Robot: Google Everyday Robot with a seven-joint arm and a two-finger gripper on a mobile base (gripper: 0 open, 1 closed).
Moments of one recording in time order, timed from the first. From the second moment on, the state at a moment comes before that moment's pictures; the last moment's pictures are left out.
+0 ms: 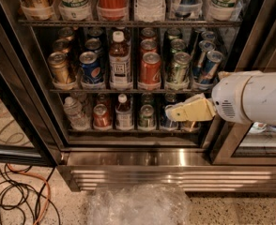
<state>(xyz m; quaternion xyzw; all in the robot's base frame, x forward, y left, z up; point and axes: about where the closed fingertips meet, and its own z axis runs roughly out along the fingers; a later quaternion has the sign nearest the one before) 0.489 -0.148 0.907 -0.30 0.83 0.07 0.46</state>
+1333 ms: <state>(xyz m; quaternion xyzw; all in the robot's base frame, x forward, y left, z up) 0.495 -0.123 0.876 -0.31 0.83 0.06 0.46</state>
